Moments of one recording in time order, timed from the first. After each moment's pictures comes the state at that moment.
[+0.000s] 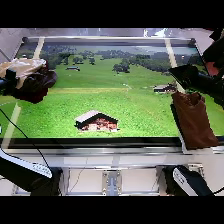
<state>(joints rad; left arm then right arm) 0.58 -1.82 1.55 0.78 -0.47 -1.51 -0.25 -0.88 1.06 -0.54 1.00 1.33</state>
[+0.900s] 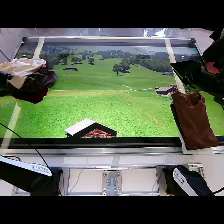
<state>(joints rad) 0.68 -1.79 1.57 0.74 -0.73 -1.48 -0.25 -0.88 1.06 -0.49 0.95 1.33</state>
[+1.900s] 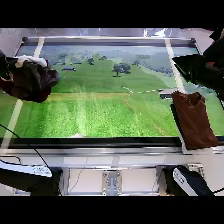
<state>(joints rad) 0.62 -1.61 1.57 0.30 -1.00 -1.28 -0.25 -0.88 1.14 -0.44 1.00 1.32</state>
